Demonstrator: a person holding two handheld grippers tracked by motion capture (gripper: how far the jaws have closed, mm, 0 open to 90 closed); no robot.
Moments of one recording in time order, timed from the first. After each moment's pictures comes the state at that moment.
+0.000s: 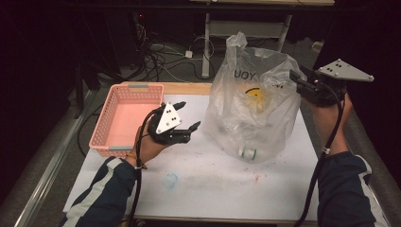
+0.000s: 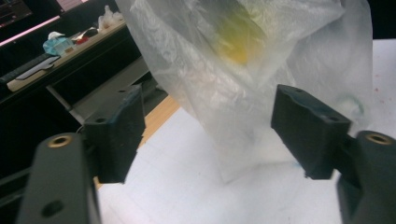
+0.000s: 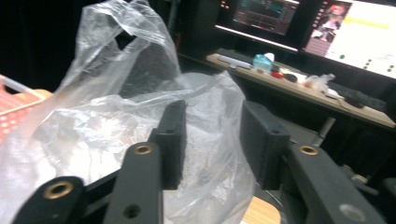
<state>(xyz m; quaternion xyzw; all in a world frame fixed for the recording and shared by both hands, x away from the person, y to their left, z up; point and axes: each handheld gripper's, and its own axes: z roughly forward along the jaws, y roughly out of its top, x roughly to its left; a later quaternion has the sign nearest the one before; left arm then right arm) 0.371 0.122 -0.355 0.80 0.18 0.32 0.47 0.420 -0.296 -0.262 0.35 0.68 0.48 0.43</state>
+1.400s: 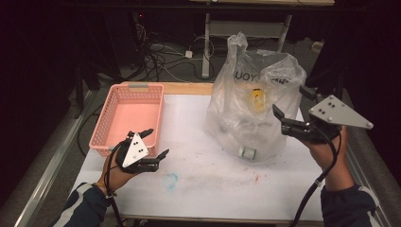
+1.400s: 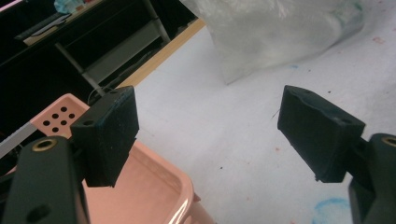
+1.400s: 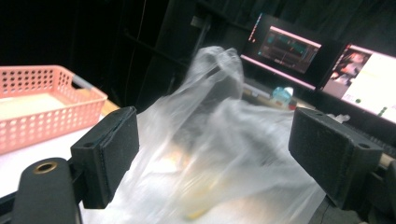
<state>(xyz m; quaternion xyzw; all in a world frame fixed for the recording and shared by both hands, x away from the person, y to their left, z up) 0.321 0.195 -0.413 0.82 0.22 0.32 0.42 0.331 -0.257 -0.282 0.27 0.70 0.49 0.44</state>
